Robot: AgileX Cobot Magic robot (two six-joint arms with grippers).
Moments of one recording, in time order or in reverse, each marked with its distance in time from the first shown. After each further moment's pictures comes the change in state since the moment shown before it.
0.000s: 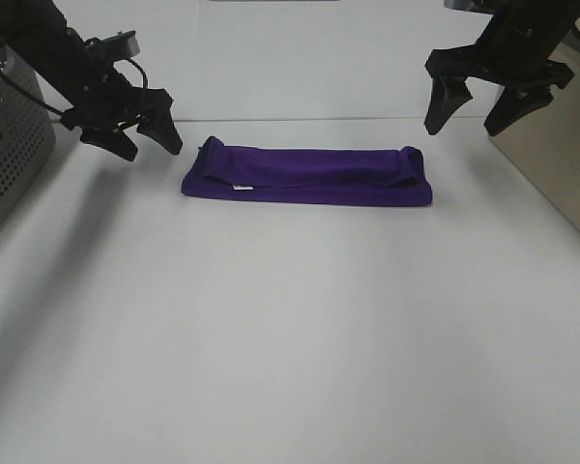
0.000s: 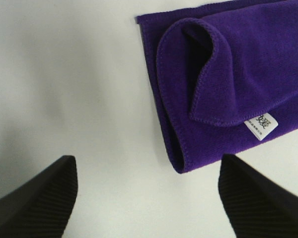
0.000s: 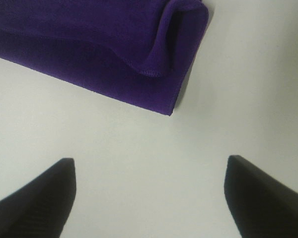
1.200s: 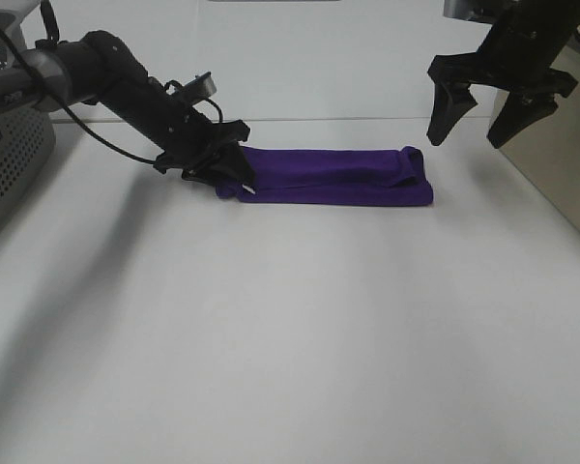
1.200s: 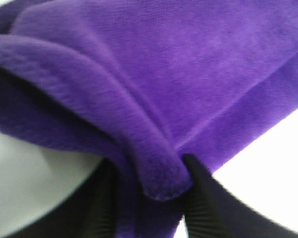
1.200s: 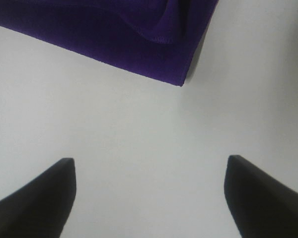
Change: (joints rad) left arm -0.125 0.204 -0.128 -0.238 -0.017 0.019; right arm 0.000 -0.002 0.000 0.008 0.087 -0.001
